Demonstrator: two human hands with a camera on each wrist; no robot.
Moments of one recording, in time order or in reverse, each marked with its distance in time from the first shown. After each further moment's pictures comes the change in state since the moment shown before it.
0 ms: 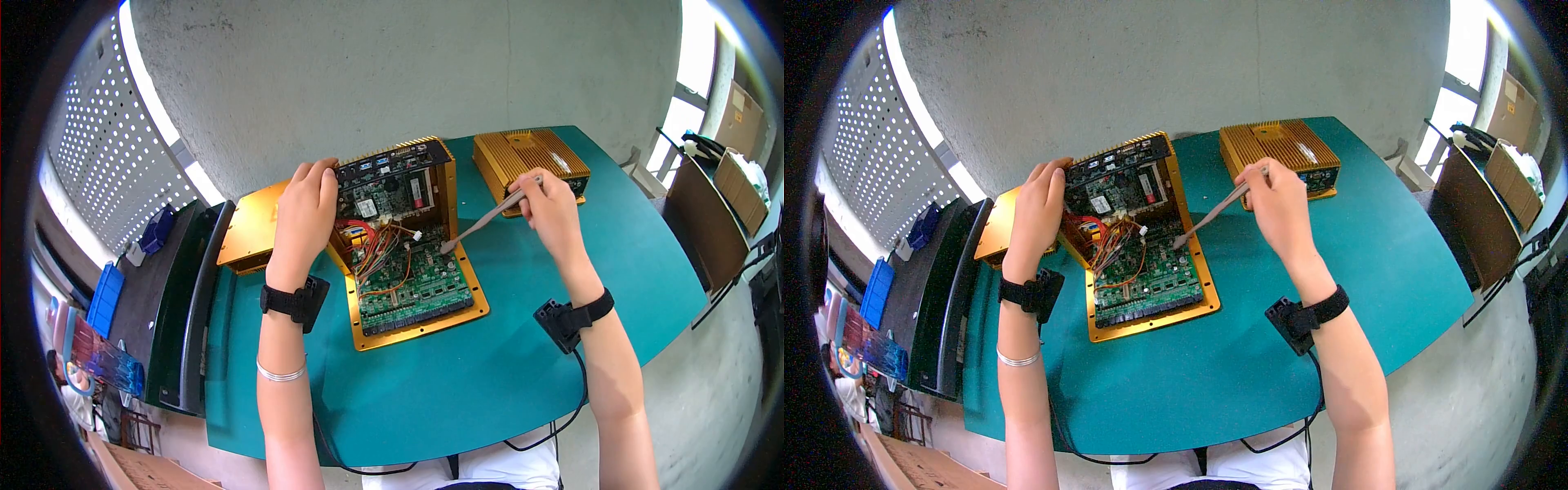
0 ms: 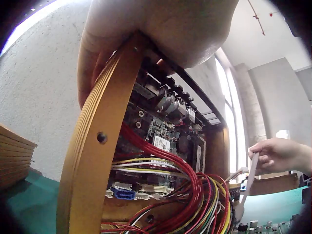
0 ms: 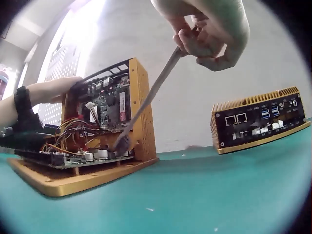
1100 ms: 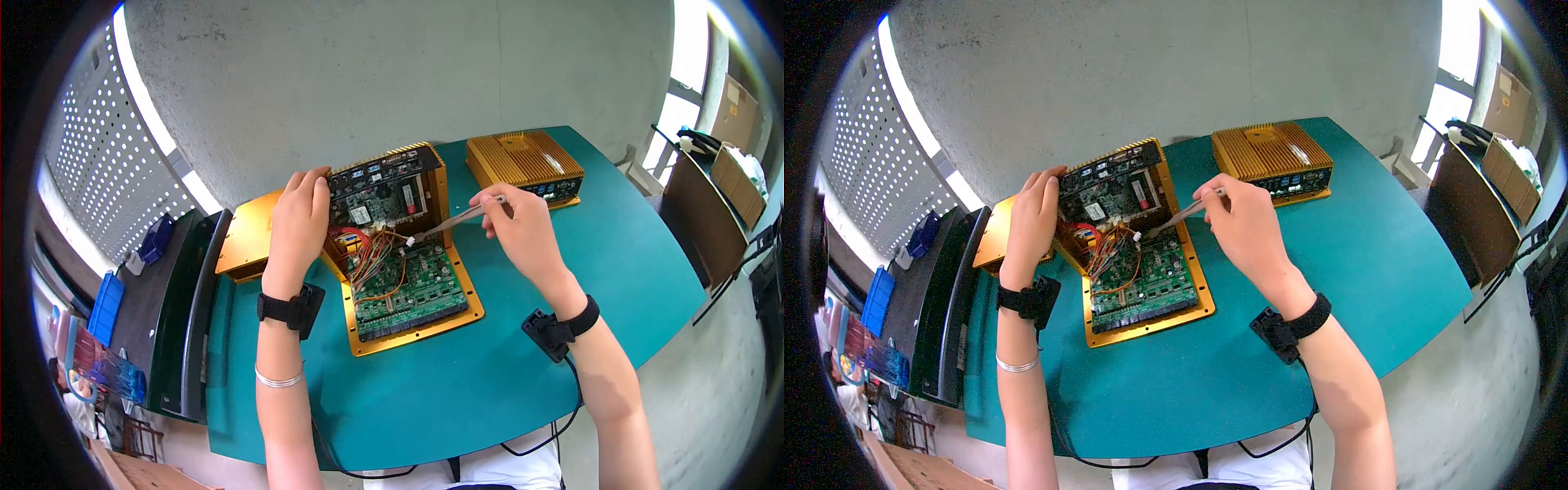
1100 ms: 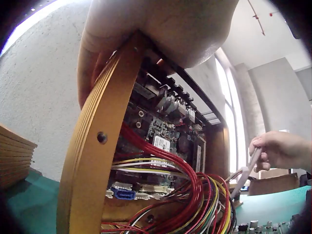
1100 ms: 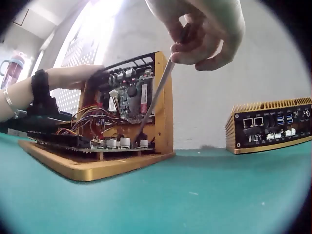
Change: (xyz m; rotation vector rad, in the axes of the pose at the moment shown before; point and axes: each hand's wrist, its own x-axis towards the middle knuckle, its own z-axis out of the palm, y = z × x) left_hand 0.000 -0.003 0.002 -0.009 0.013 0.009; right_hand -0.016 -0.011 0.021 -0.057 -0.127 -0.133
